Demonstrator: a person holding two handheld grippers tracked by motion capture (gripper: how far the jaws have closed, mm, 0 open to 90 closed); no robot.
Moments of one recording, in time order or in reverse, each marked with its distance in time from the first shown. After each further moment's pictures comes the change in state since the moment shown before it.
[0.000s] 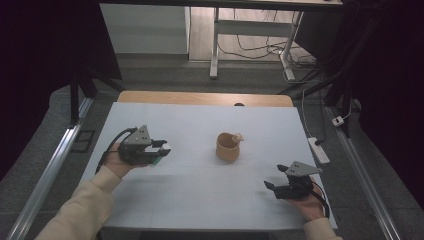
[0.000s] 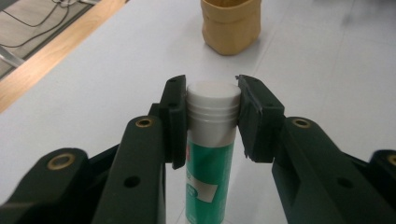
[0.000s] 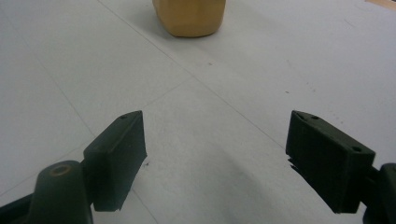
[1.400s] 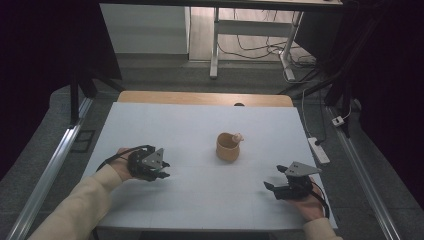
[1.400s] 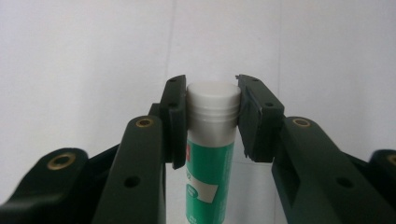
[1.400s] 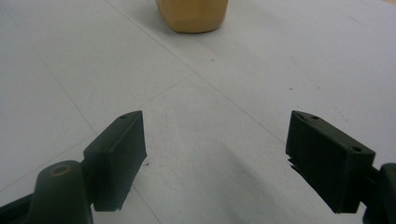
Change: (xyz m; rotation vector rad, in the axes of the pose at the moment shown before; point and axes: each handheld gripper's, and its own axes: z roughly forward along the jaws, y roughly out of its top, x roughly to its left) left arm -0.014 -0.018 0.032 0.307 -0.201 0.358; right arm 0.000 -0.001 0.002 0.011 0.009 0.000
